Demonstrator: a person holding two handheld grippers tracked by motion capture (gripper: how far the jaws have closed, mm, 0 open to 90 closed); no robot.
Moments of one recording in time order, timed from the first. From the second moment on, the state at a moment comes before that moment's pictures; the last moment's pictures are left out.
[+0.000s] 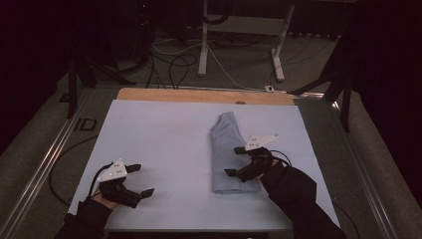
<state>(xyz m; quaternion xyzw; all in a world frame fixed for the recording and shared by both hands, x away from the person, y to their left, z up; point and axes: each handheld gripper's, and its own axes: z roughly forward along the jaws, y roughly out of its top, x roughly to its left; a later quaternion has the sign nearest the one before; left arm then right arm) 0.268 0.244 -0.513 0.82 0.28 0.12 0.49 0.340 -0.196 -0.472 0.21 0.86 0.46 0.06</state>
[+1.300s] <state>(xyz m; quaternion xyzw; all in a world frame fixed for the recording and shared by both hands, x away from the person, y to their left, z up) 0.266 0.246 -0.511 0.82 0.27 0.12 0.50 0.305 -0.287 -0.515 0.33 0.82 0.45 0.12</state>
